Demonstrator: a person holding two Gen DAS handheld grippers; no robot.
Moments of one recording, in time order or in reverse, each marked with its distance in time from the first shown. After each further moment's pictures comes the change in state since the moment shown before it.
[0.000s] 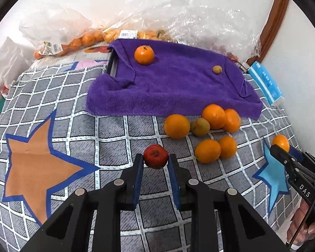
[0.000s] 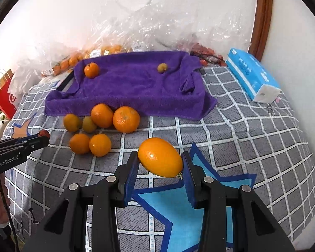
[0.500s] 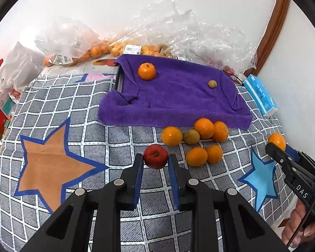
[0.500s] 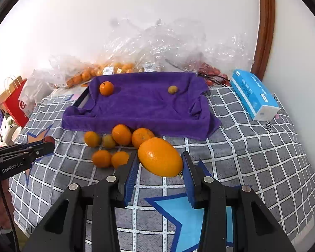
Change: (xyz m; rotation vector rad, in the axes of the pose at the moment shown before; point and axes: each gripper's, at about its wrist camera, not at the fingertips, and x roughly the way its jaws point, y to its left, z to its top) left arm -0.042 -0.001 0.005 -0.029 -0.051 0.004; right arm -0.032 0.014 0.017 -0.015 -0.068 0.049
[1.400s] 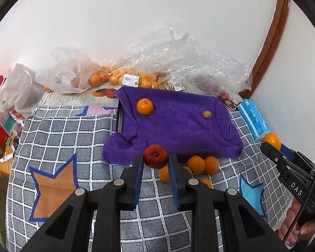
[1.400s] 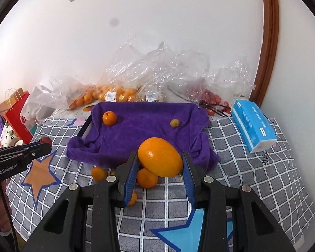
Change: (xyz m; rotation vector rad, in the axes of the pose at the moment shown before) left arm -0.027 0.000 0.054 0.001 -0.085 -0.024; right arm -0.014 0.007 0.060 -0.011 -0.079 -0.016
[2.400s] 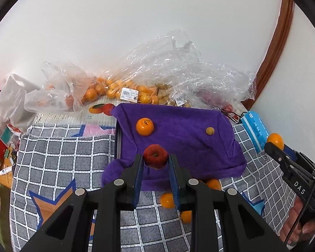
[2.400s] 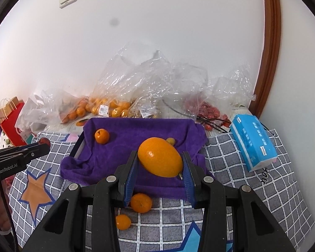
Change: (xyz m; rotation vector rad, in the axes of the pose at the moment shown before) left arm 0.021 0.002 0.043 0.020 -0.015 -0.005; right arm 0.023 -0.011 0.036 0.019 -0.025 -0.009
